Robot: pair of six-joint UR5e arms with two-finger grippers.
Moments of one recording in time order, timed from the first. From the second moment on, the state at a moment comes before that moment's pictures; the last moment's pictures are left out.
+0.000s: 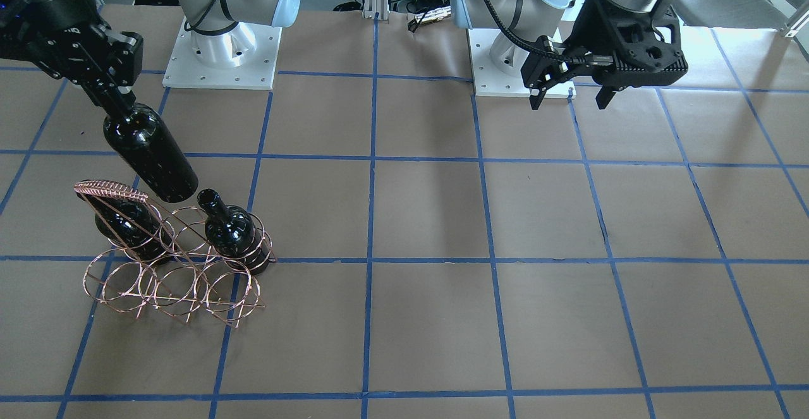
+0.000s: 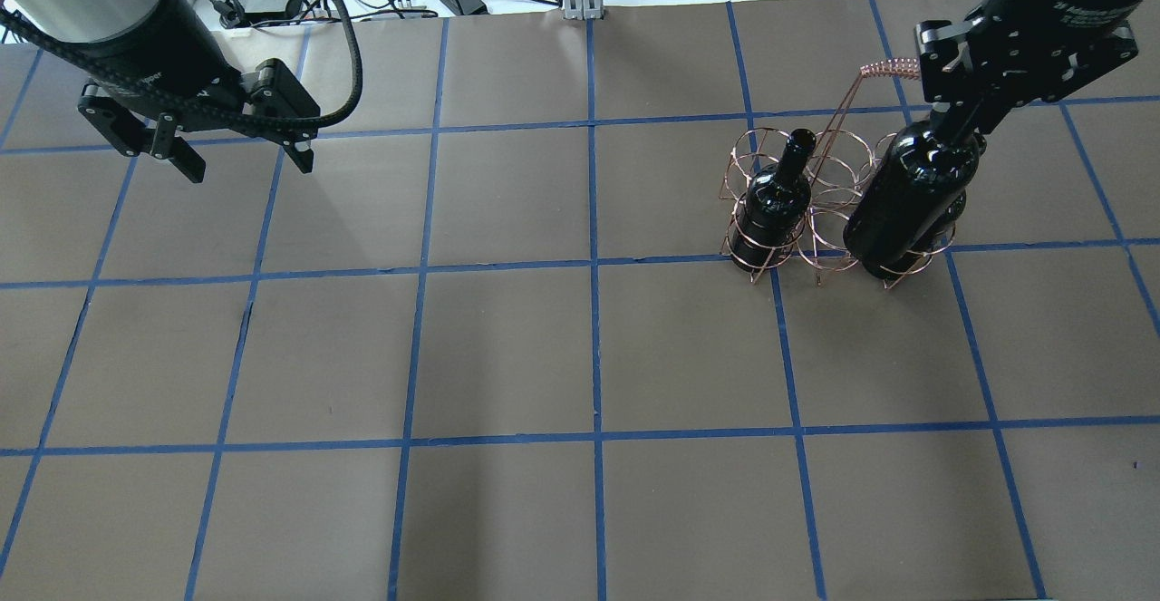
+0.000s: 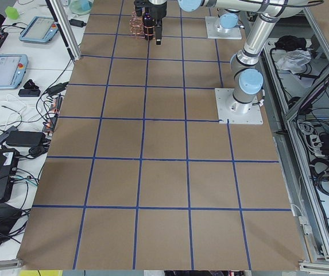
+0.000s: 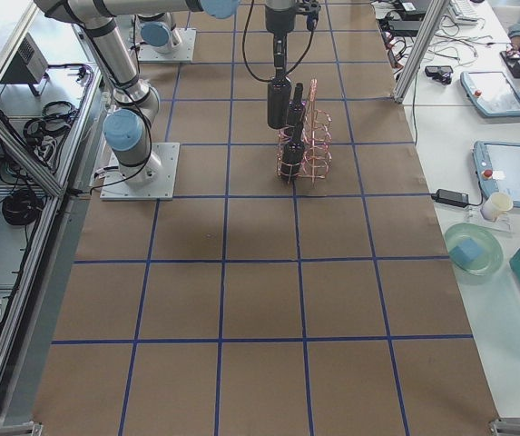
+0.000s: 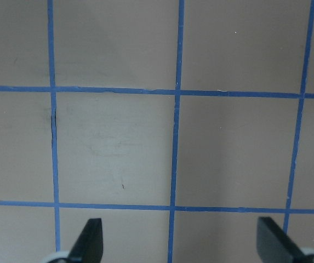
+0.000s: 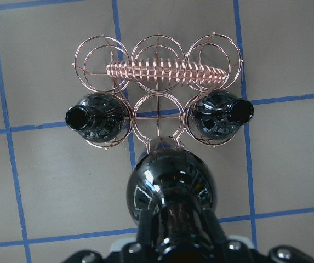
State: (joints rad) left arm -1.54 -1.52 -1.52 -1.67 1.58 -0.01; right arm 1.42 -1.63 1.52 -1.53 -1.56 -0.05
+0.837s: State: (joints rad) left arm -1.55 -1.53 -1.57 -1.66 1.59 -0.01; right arm 1.42 -1.58 1.57 -1.65 -1.54 -0.02
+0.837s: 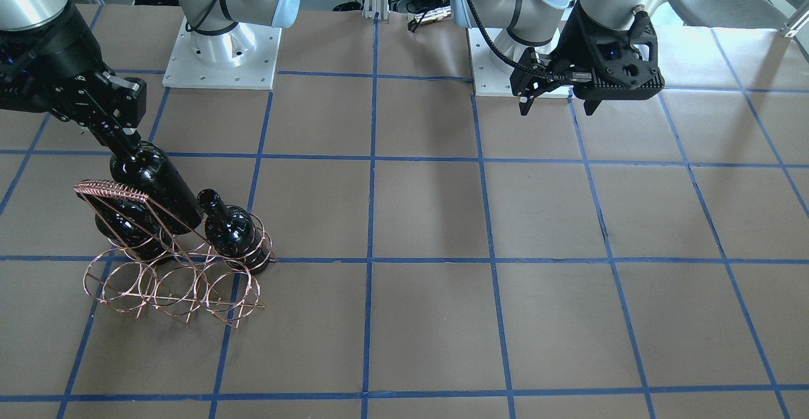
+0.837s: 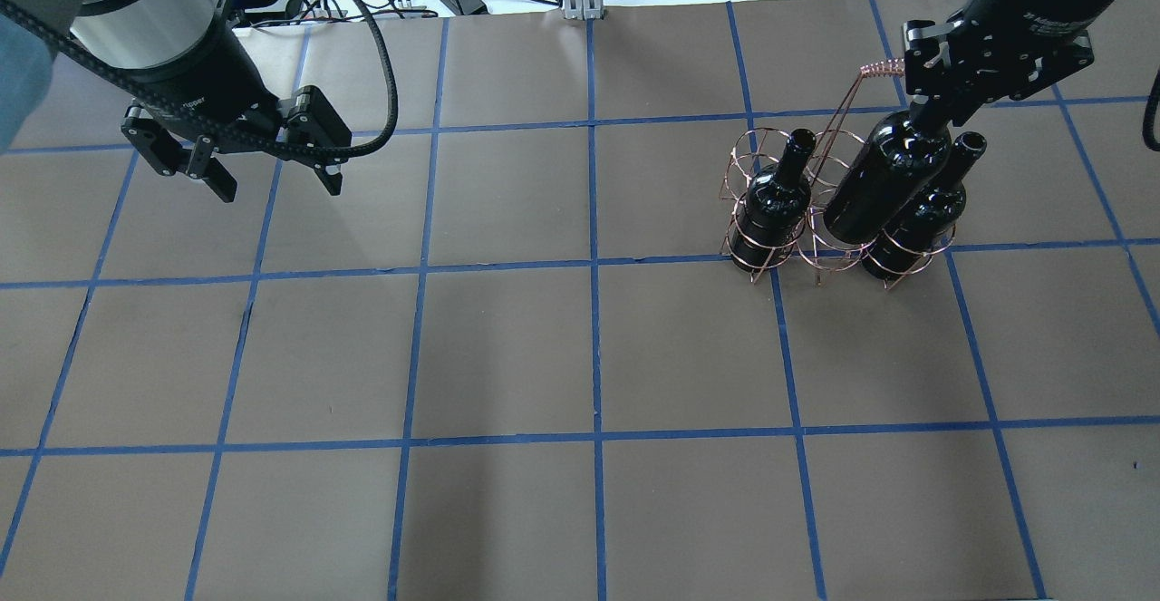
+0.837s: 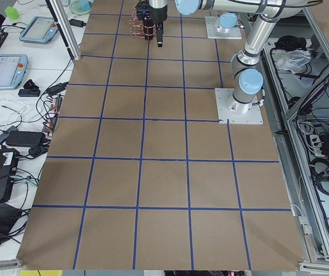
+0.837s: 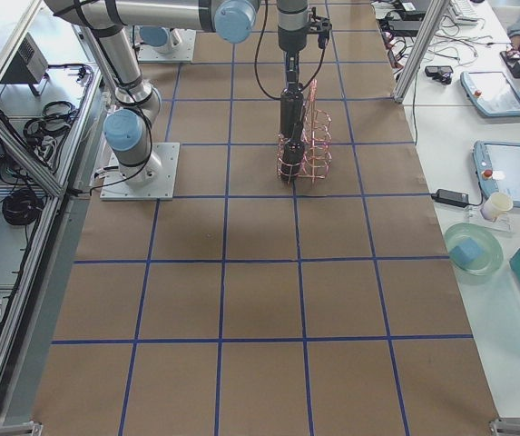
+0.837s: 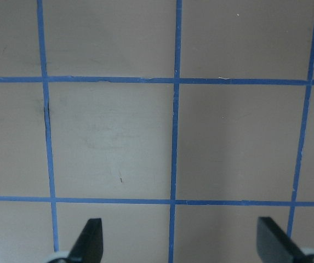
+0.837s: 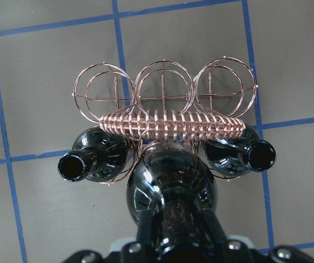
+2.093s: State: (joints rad) left arm -1.55 -1.54 -1.57 -1.64 1.58 0.00; right arm 1.44 -1.54 1.57 -1.68 -1.56 0.06
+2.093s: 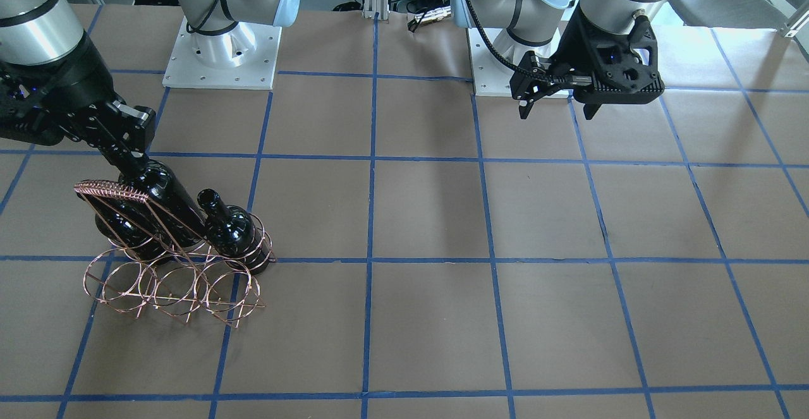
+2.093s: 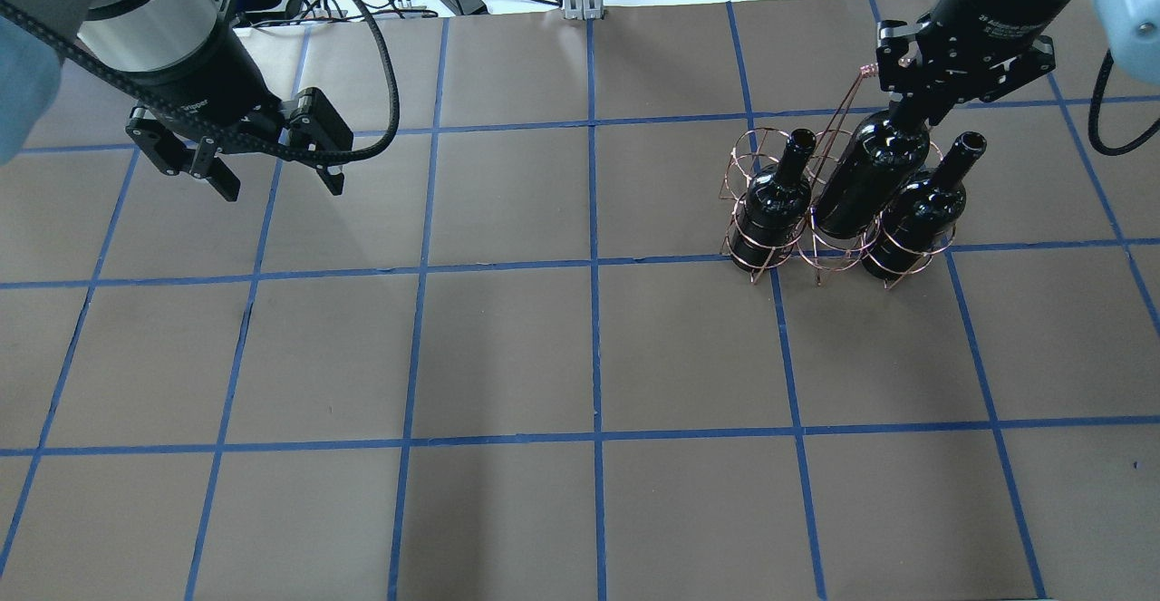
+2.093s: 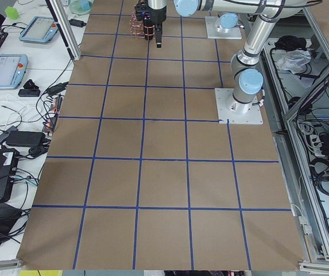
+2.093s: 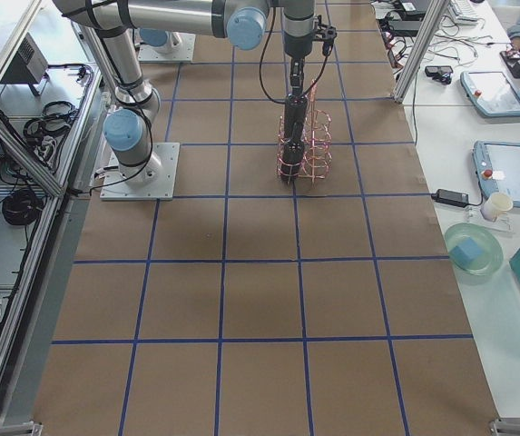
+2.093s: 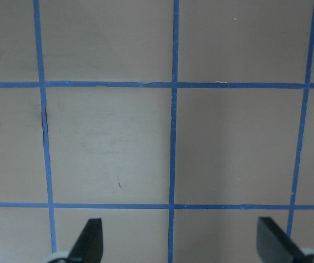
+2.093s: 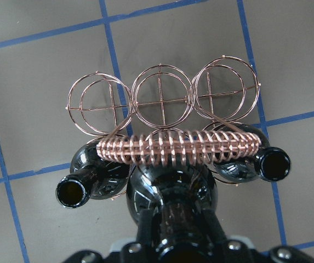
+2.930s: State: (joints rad) left arm -1.55 -1.55 -1.57 -1.60 1.58 -0.01; right arm 1.44 -1.52 1.60 -1.68 -1.56 0.06
